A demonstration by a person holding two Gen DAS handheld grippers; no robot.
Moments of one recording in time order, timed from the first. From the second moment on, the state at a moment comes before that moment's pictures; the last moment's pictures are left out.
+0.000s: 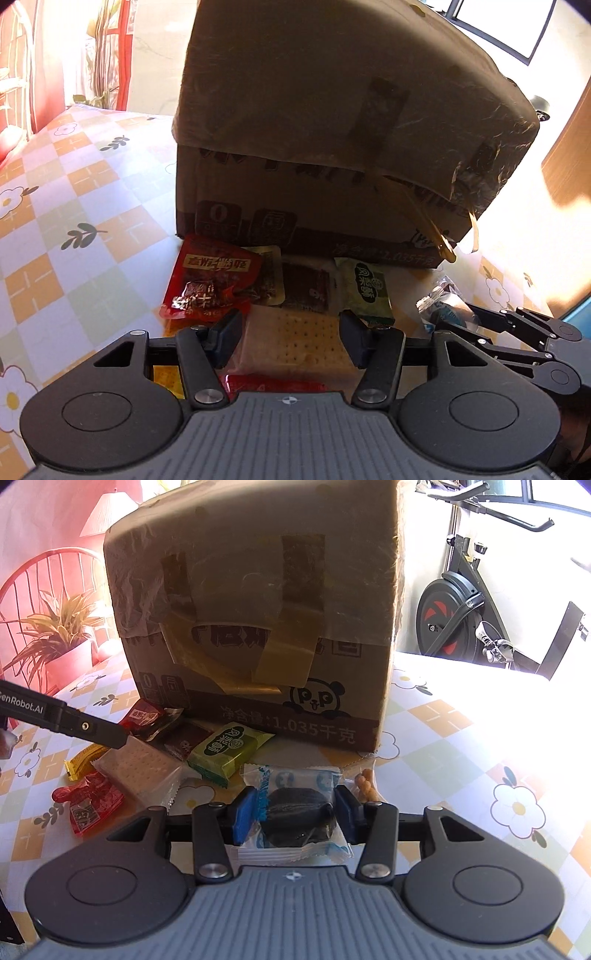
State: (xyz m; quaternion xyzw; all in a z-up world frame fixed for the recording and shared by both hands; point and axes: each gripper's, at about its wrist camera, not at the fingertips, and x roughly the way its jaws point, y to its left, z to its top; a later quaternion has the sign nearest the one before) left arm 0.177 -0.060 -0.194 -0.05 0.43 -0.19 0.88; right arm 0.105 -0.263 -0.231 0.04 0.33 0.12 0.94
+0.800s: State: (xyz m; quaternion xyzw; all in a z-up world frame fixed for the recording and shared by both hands) left arm 0.180 -0.046 -0.232 -0.07 0.48 -0.25 0.84; right arm 0.095 -0.271 -0.229 0.04 0.33 0.10 0.94
